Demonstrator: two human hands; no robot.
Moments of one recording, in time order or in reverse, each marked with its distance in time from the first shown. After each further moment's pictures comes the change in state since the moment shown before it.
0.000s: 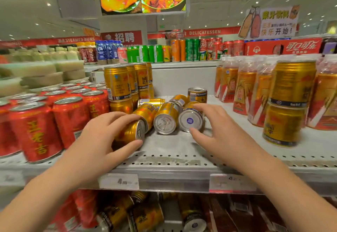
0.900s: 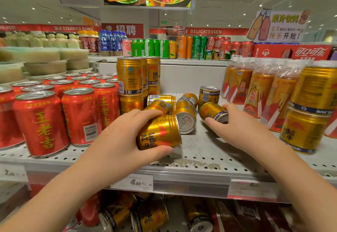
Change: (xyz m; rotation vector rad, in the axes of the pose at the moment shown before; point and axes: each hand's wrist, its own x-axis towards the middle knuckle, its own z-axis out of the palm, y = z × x) left_hand 0.001 0.004 0.009 -0.325 0.045 -0.002; right_hand 0.043 0.010 0.010 -0.333 -0.071 0.412
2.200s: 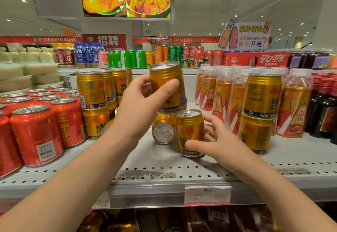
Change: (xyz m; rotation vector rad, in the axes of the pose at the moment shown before) left_hand 0.112 0.093 0.040 -0.853 0.275 -0.175; right_hand -0.034 0.054 -0.015 0.957 -0.242 -0.111
